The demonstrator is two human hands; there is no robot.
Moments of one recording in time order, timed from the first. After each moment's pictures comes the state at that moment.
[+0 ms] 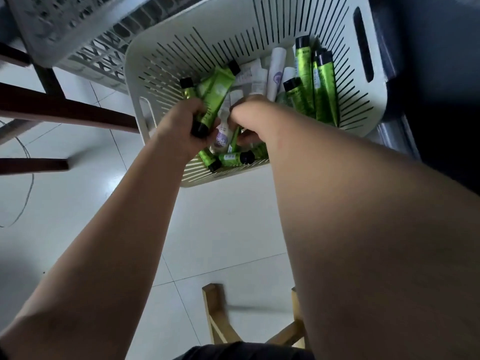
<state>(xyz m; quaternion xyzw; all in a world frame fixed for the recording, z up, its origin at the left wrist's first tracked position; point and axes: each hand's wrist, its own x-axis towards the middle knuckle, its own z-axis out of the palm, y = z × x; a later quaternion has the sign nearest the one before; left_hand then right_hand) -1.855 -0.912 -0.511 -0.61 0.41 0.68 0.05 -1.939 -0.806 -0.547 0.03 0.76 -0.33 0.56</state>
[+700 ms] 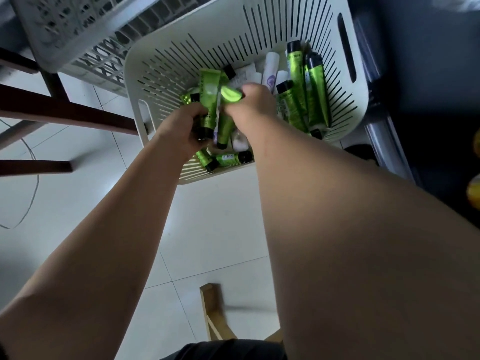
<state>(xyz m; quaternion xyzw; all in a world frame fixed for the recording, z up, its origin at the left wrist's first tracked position) -1.852 -0.903 -0.516 -0.59 0.45 0.66 0.07 -1.935 -0.791 -0.548 0.05 0.79 -0.47 0.39</state>
